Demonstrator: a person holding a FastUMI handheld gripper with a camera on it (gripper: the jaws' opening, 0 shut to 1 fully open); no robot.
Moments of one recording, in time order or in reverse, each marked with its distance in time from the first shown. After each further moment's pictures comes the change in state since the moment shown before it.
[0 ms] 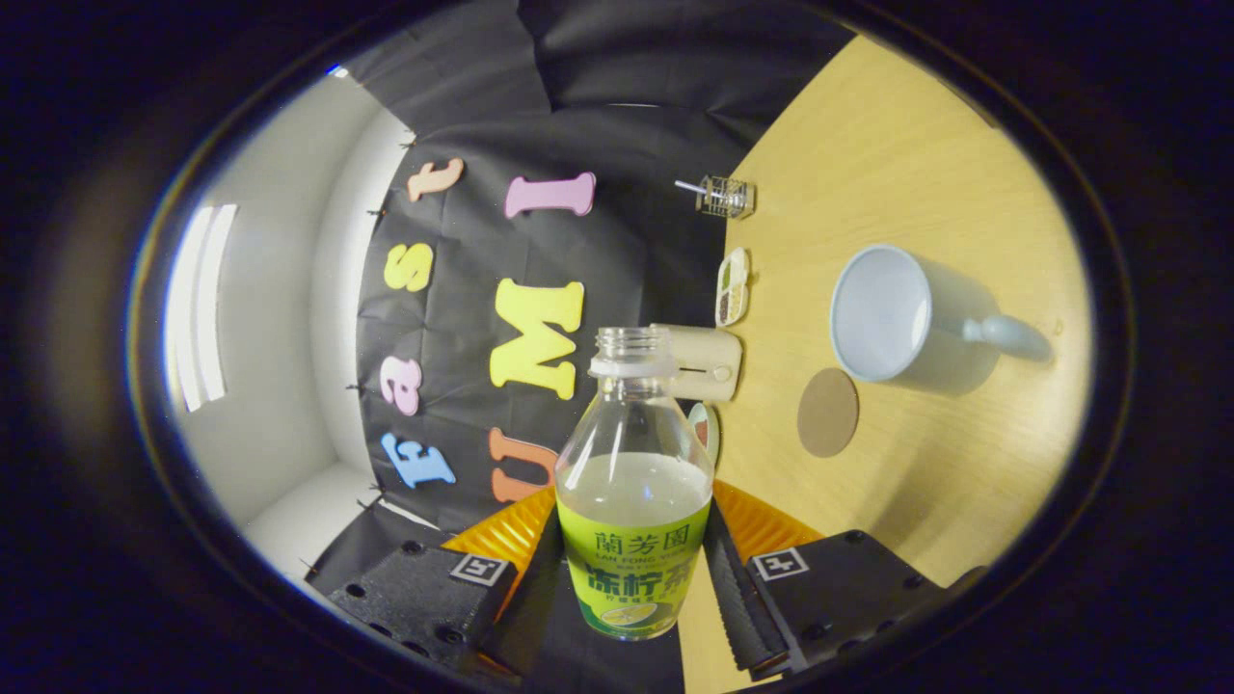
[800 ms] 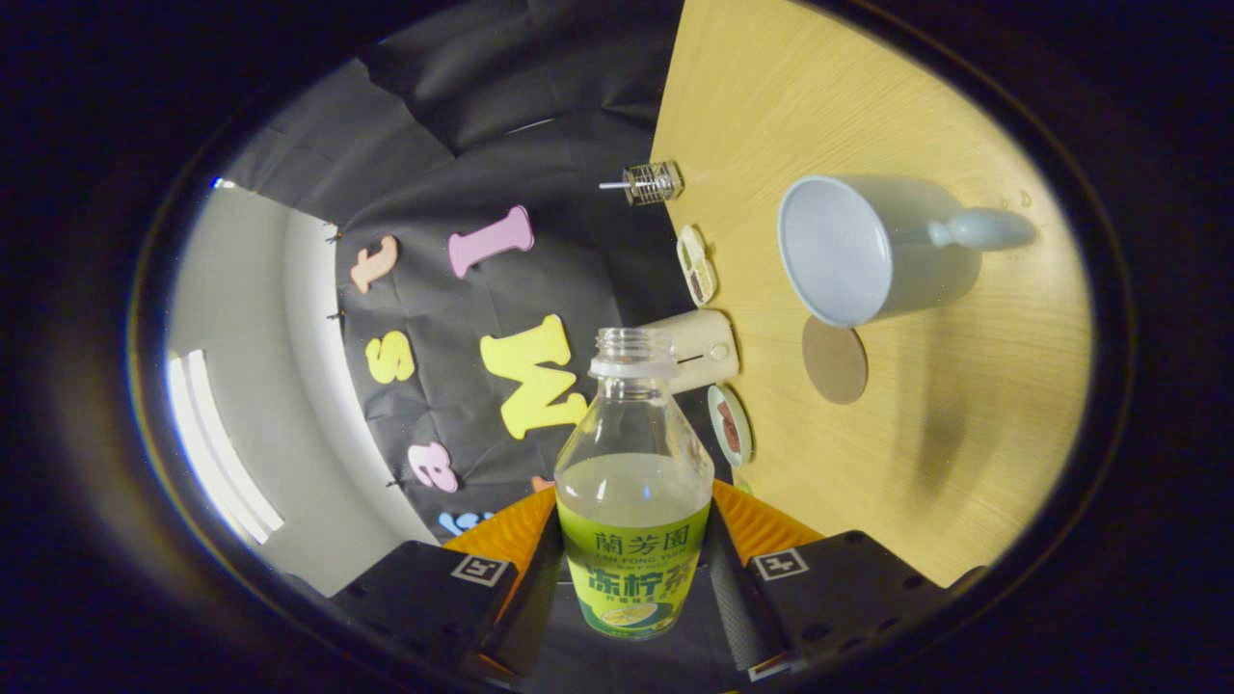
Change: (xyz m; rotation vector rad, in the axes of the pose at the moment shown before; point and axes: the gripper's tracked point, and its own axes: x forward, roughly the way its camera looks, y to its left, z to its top) arm -0.001 0.016 0.024 0.343 -0.012 0.071
